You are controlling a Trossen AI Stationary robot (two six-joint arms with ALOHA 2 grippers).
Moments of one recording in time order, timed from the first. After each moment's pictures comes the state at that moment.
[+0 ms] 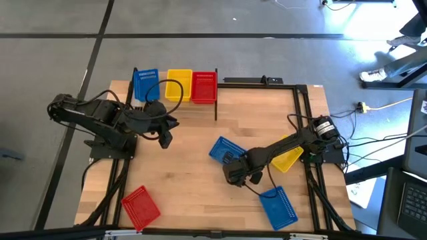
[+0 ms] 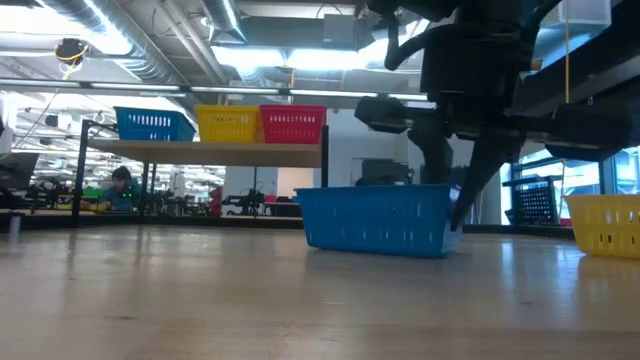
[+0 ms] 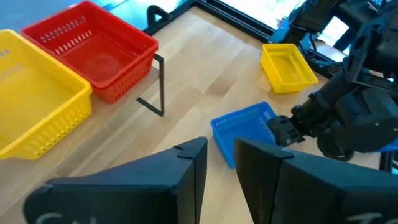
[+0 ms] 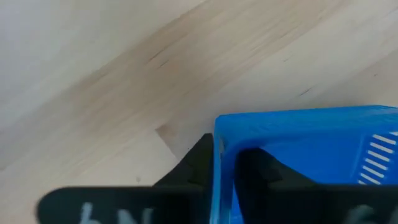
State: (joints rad) left arm -0.28 1.09 1.34 -0.88 -0.60 -0.67; right arm 0.34 1.90 1.26 -0.72 0.14 -0.71
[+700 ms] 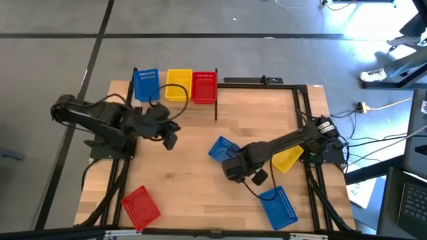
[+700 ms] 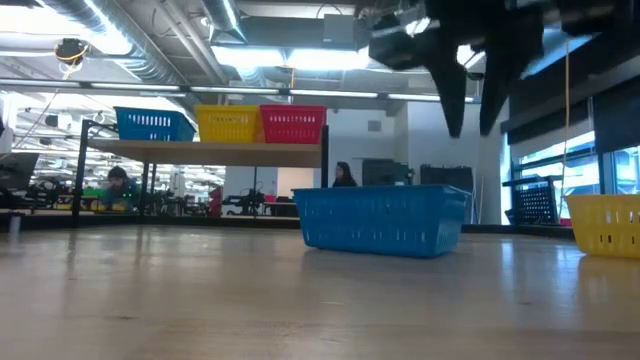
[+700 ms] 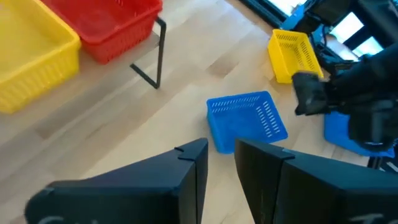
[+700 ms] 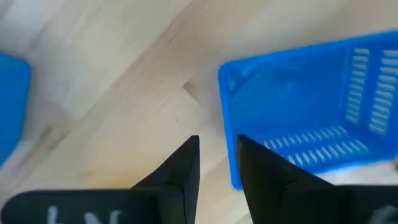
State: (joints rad) left arm -0.28 1.14 1.34 -0.93 -0.55 -0.88; right arm 0.34 1.90 1.60 -1.22 0.09 -0.45
